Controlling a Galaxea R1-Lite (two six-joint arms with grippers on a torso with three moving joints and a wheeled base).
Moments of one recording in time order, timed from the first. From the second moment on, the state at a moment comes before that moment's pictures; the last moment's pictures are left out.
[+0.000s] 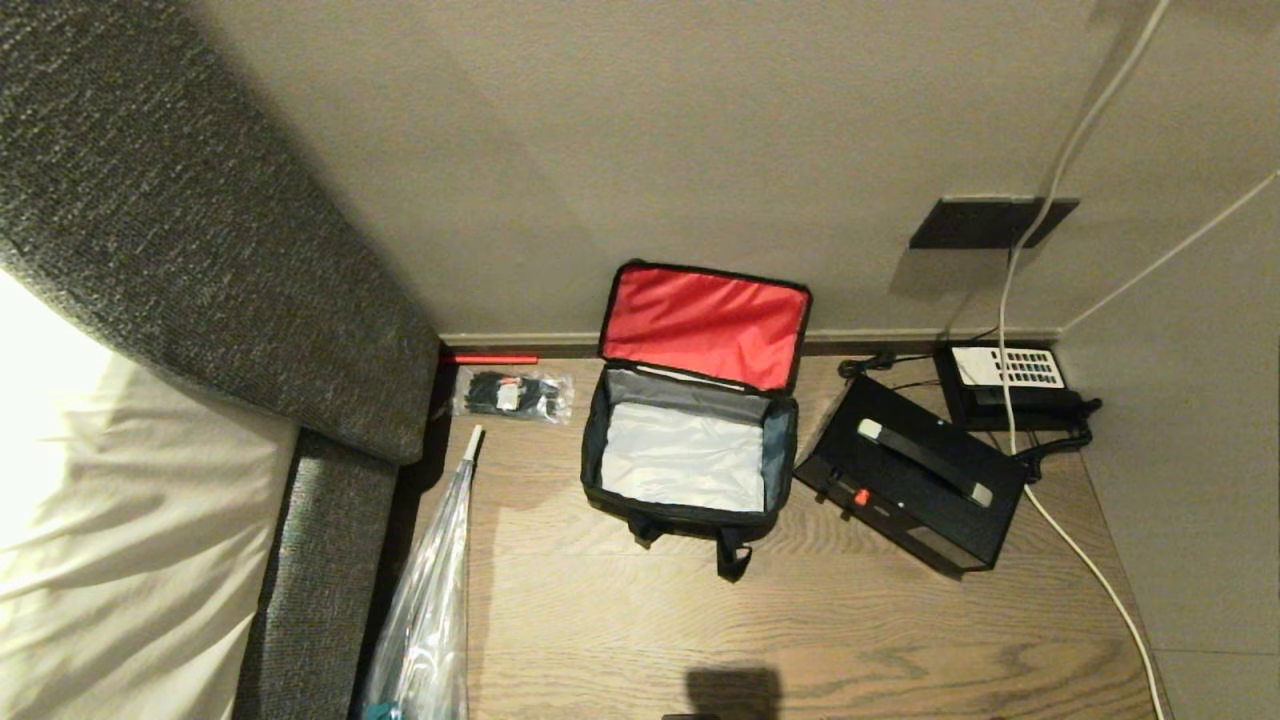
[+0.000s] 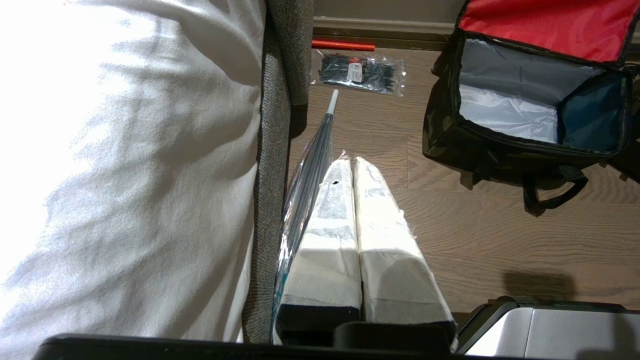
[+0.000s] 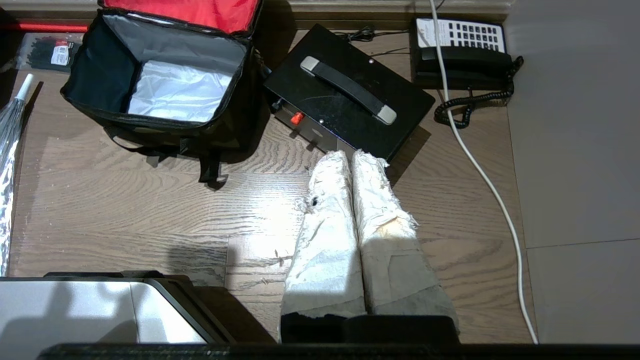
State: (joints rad) left arm 0.00 0.00 0.00 0.00 0.00 -0.01; right arm 0.00 0.00 0.00 -0.01 0.00 -0.02
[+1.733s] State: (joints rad) left arm 0.00 0.00 0.00 0.00 0.00 -0.01; right arm 0.00 0.06 -0.77 0.81 0.29 0.06
